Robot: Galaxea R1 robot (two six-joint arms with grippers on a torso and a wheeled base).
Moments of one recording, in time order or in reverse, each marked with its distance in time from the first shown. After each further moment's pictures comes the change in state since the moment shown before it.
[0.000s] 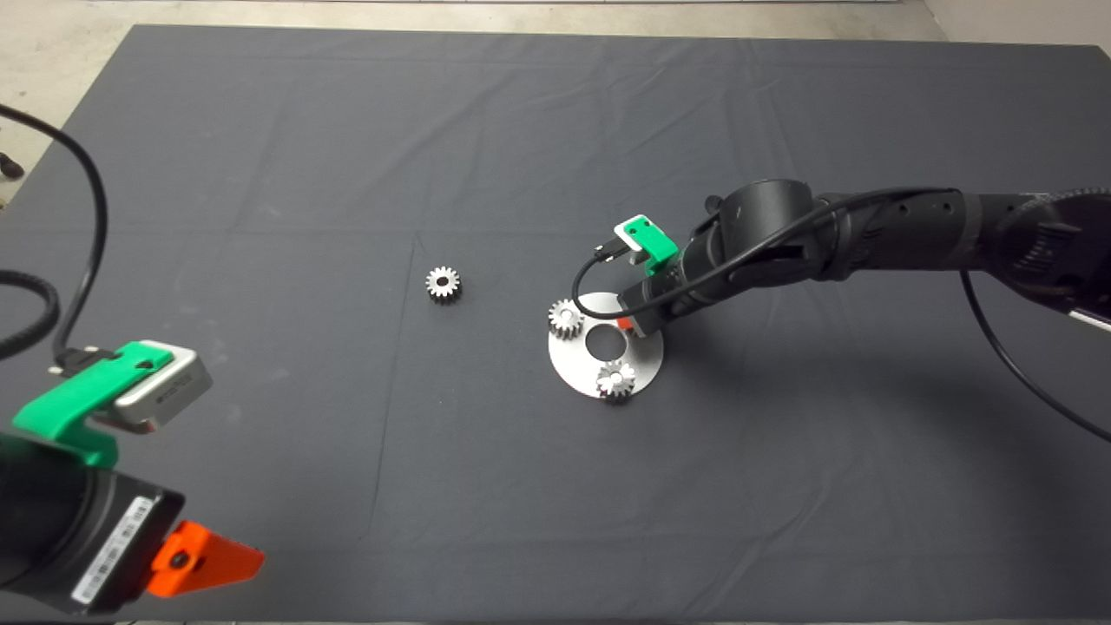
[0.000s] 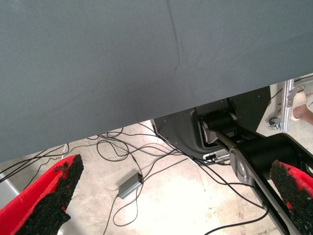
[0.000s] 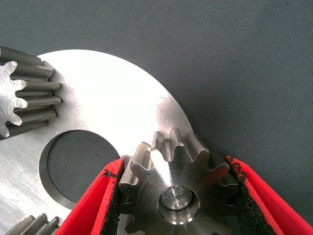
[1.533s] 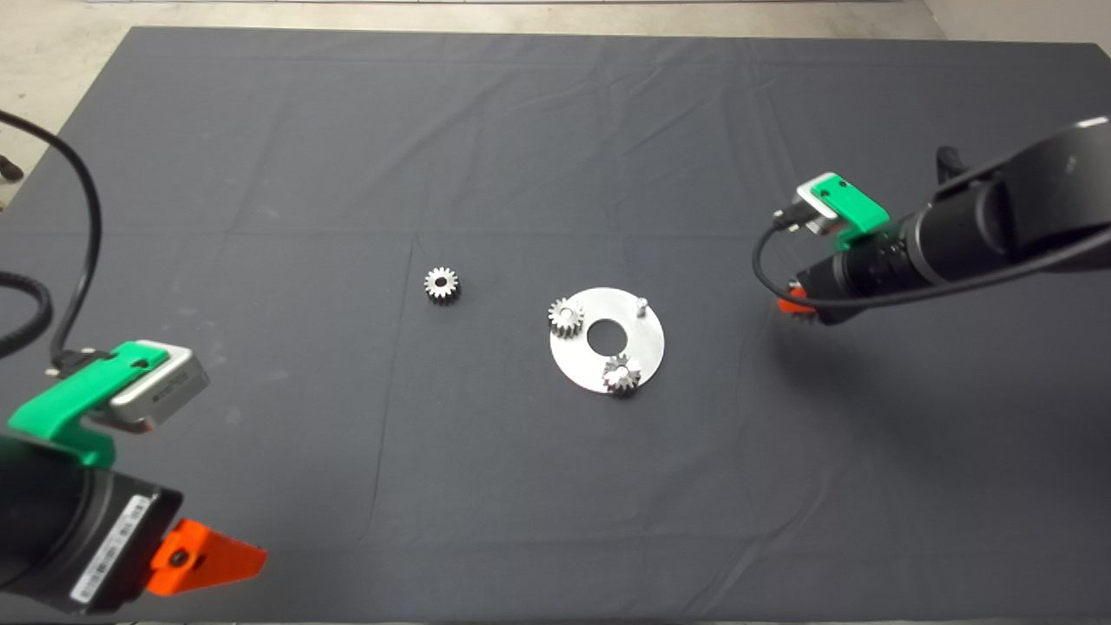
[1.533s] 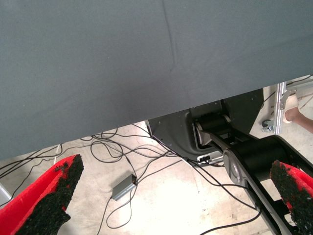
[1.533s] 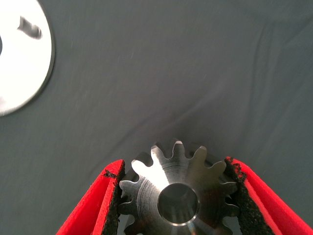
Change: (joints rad) left arm 0.000 -0.021 0.000 0.000 -0.024 0.000; right arm 0.169 -0.432 0.408 0.106 -0.113 0.047
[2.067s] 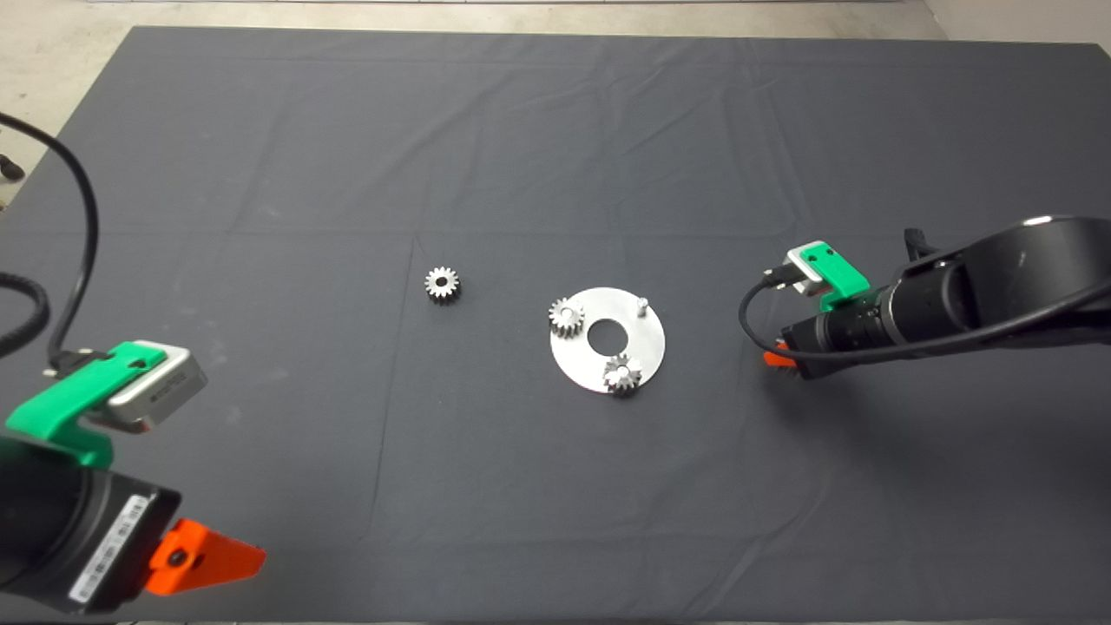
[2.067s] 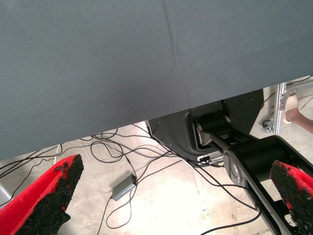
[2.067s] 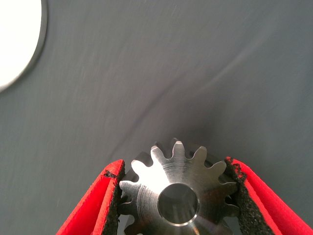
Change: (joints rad) left arm 0.000 -0.005 0.000 0.000 0.000 0.000; right arm -0.132 0.005 0.033 -0.131 -0.022 0.174
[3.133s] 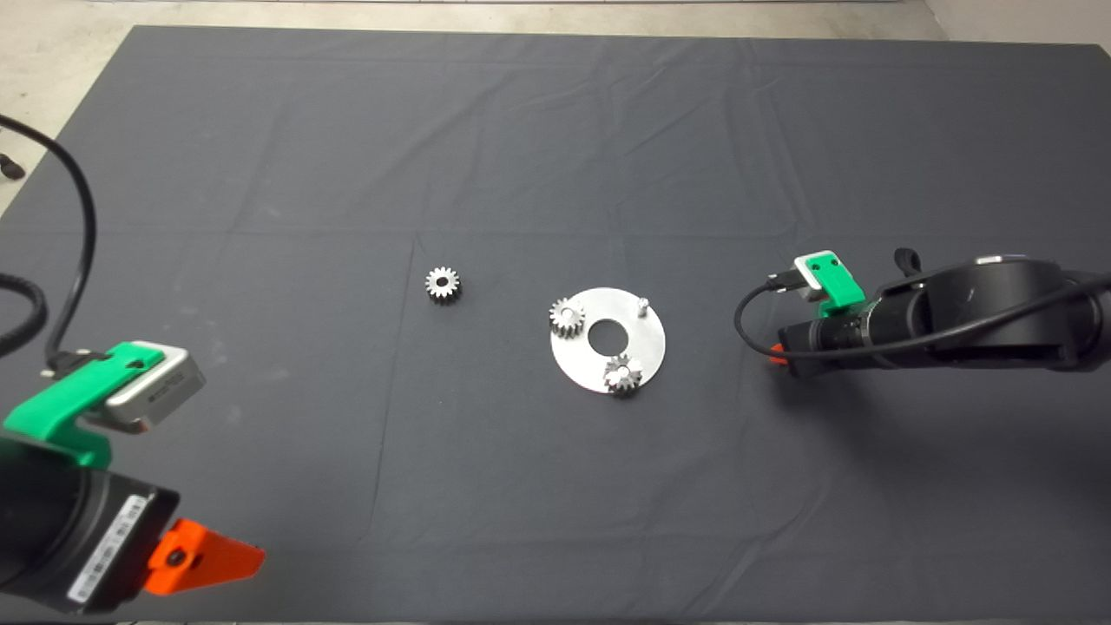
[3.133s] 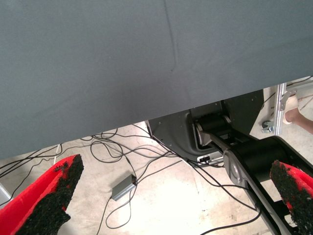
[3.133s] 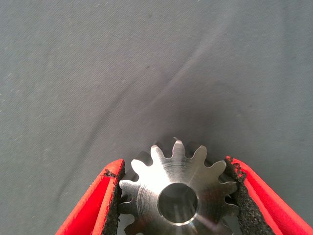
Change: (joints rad) left arm 0.000 -0.002 0.000 0.000 0.001 0.000; right arm -0.103 0.008 -0.067 -0.126 -0.047 0.053
